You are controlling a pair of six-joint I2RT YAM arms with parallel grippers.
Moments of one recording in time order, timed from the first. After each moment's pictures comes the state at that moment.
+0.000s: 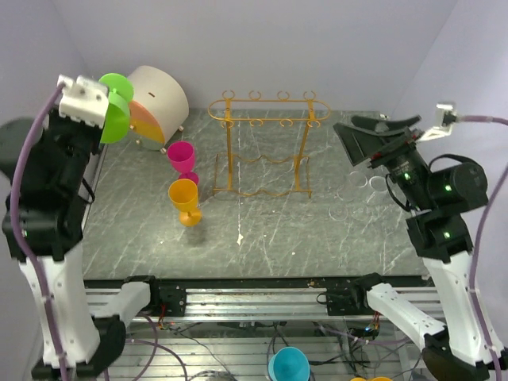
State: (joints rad) left arm 0.02 1.09 1.91 -0.89 -0.02 0.49; right arm 0.34 0.77 1.27 -0.12 -0.21 0.60
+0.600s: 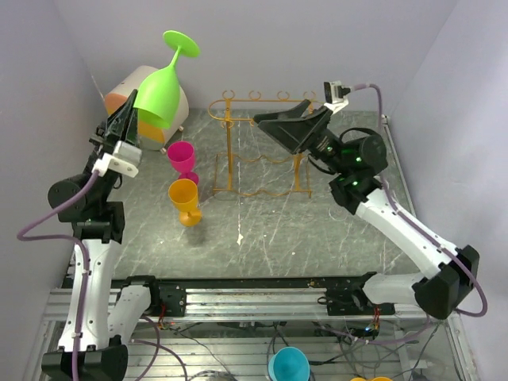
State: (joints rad) left arm 0.02 0.81 1.02 0.55 0.52 0.41; right arm 0.59 1.24 1.18 0.65 -0.50 1.10
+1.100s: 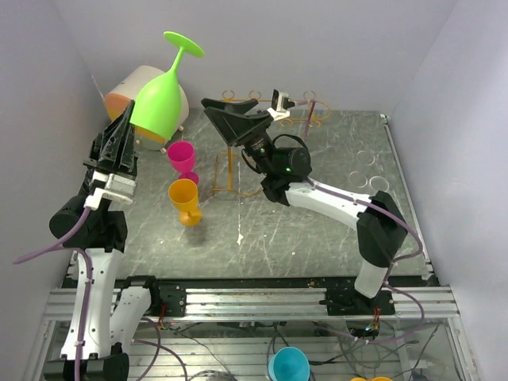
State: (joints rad) left arm 0.02 0.75 0.90 0.87 0.56 0.32; right arm 0.89 1.76 1.36 1.31 -0.09 1.01
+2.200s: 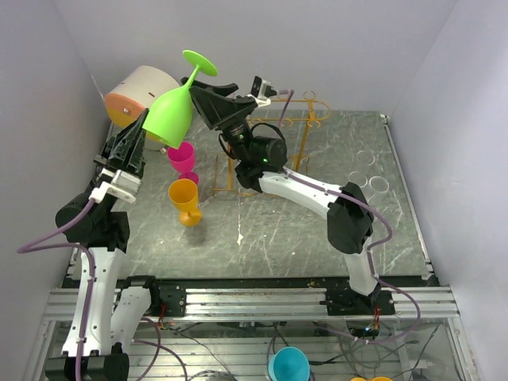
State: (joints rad) left arm 0.02 0.75 0.84 0.84 0.63 0.26; right arm 0.93 2.03 1.77 1.38 -0.01 1.09
